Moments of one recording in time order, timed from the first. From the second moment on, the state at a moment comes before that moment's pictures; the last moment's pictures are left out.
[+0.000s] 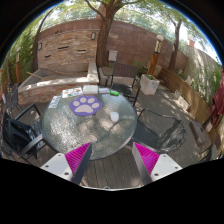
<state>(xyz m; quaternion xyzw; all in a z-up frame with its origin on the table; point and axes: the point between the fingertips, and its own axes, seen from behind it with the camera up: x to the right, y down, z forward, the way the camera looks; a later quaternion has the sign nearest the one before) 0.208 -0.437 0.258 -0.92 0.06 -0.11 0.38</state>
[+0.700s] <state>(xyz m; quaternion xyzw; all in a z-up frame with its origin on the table) 0.319 -0.156 0.060 -0.90 0.06 -0.06 0.43</state>
